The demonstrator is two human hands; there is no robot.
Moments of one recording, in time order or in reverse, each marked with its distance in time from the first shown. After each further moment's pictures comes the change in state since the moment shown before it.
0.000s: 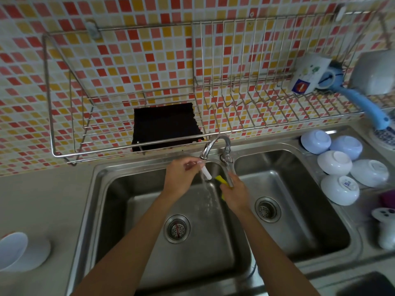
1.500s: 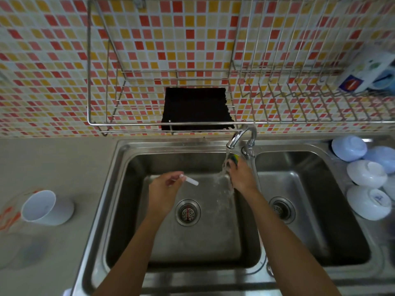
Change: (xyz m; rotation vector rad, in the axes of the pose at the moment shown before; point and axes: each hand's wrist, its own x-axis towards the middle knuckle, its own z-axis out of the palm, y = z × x) left_hand -0.077 -0.083 -0.045 -0.020 0.301 -0.262; right_hand 0.023 -0.036 0.032 -0.085 -0.181 -0.122
